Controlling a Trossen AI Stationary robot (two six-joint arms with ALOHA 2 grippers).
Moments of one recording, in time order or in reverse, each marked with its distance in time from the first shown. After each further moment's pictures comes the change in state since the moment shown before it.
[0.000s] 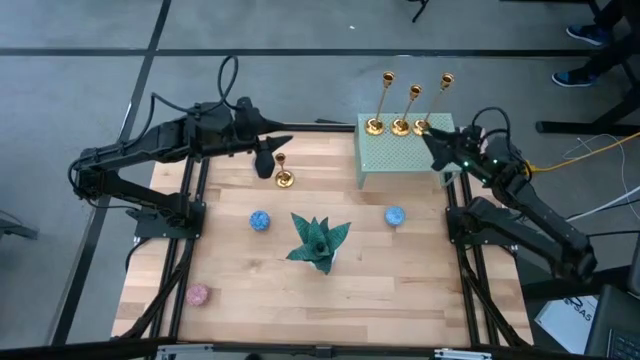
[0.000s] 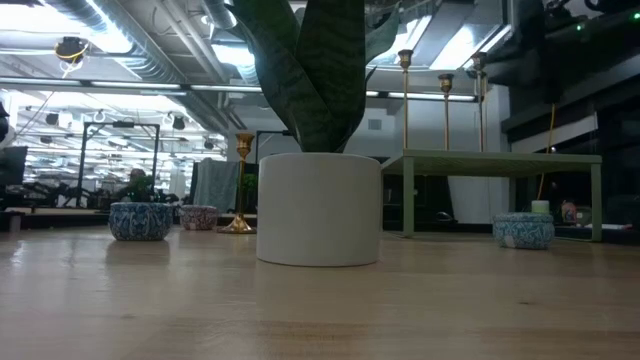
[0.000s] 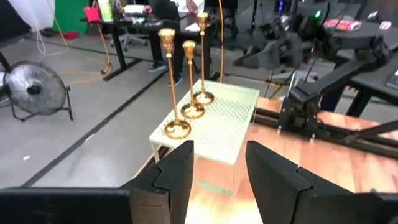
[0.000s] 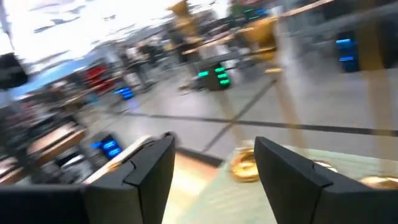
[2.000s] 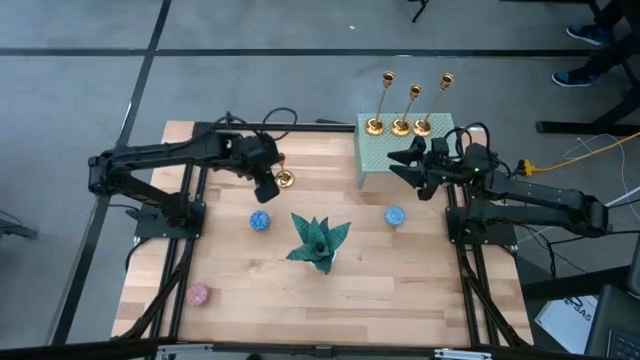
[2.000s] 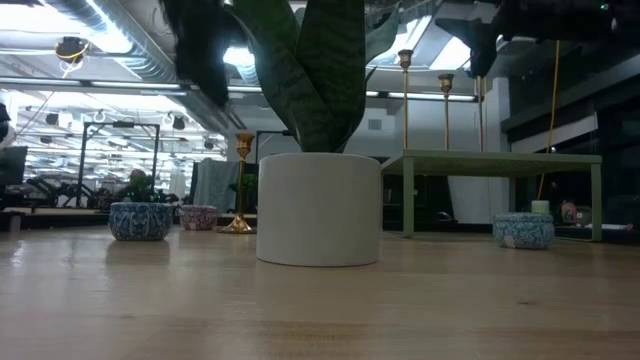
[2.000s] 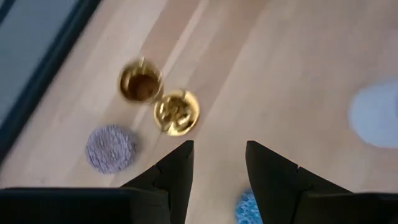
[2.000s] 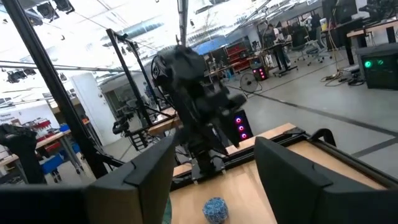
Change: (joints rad) left arm 0.073 0.152 -0.213 -0.433 0.112 -0.135; right arm 0.433 0.327 0.000 0.516 -0.178 -0.012
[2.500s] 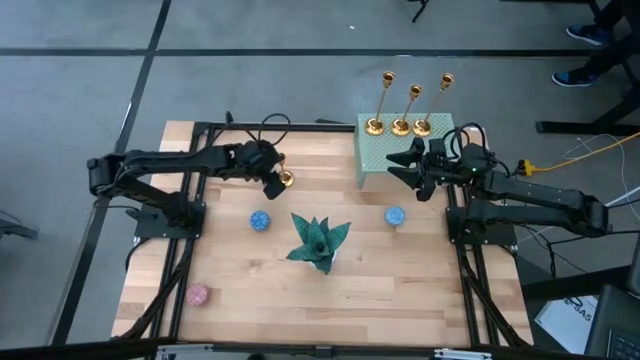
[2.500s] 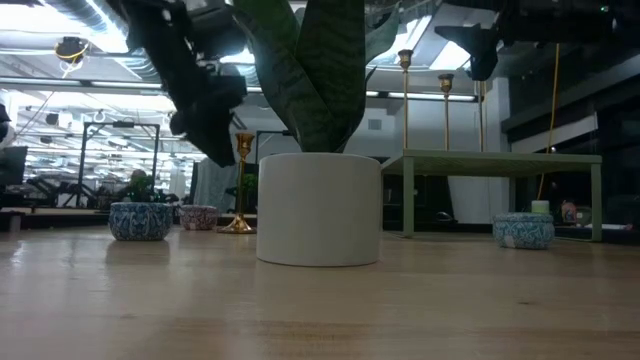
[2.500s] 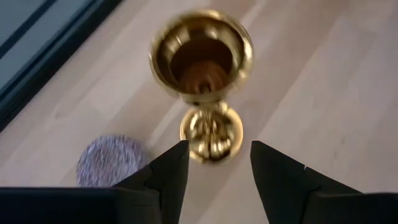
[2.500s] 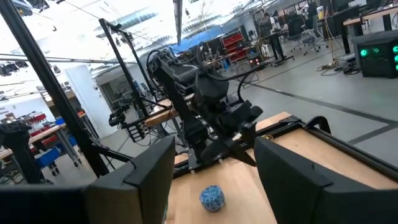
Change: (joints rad) left arm 0.102 0.000 -0.368 0.493 -0.069 -0.006; right arm 0.000 0.000 0.000 -0.049 0.000 -0.004
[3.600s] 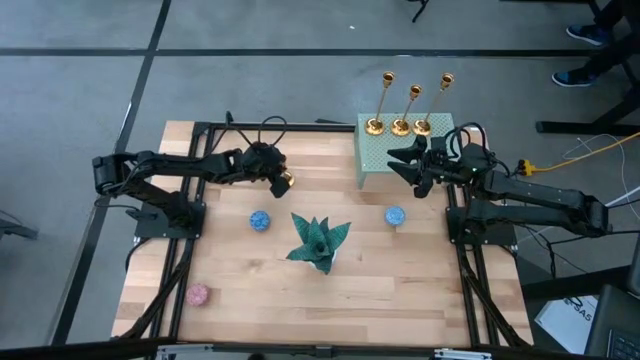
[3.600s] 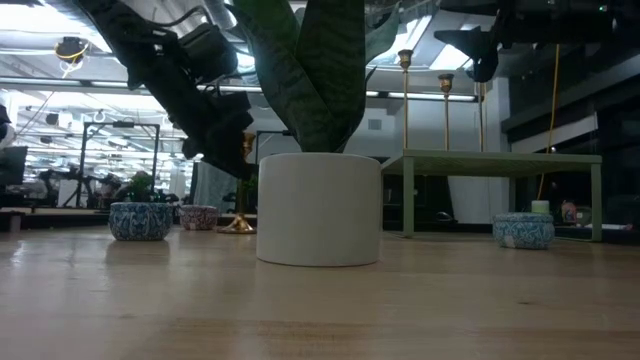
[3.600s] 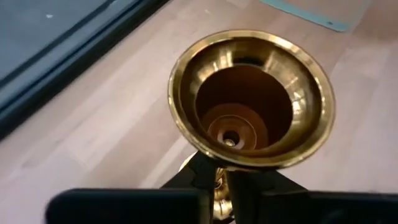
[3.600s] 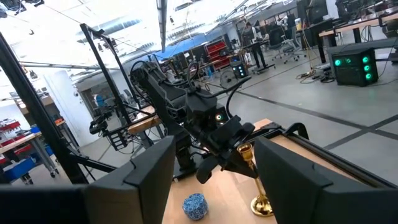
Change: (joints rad) left arm 0.039 0.050 -0.180 0.443 0.027 0.049; right arm -0.001 0.000 0.000 0.001 0.080 -0.023
